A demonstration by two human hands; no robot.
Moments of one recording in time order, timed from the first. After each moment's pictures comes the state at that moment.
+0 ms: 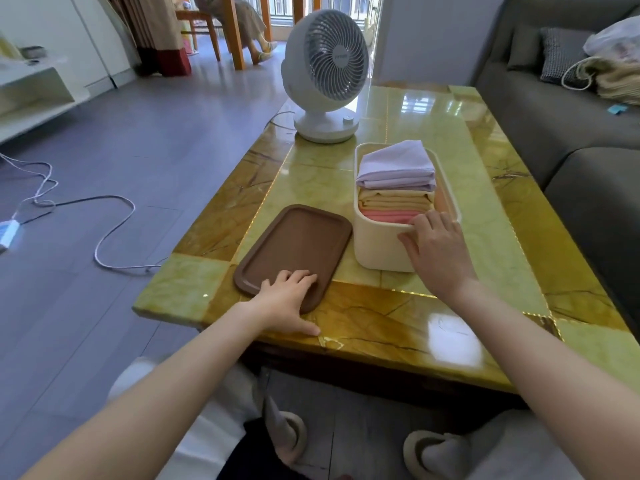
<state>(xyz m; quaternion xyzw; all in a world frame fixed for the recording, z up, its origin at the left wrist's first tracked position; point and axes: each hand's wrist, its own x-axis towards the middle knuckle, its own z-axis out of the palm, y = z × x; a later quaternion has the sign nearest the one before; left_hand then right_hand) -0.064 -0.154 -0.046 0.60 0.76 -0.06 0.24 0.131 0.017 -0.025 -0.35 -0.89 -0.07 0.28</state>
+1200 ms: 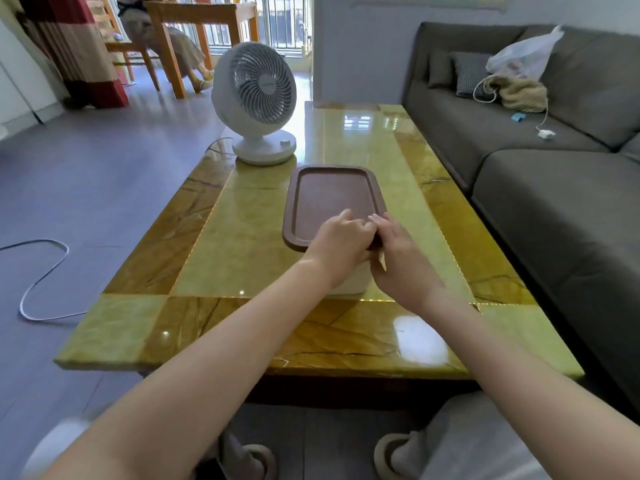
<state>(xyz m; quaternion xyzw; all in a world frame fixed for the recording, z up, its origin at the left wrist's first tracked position) 0.052 -0.035 0.030 0.76 0.62 0.10 -0.17 0.185 -0.003 0.009 -0.36 -0.89 0.13 0.25</state>
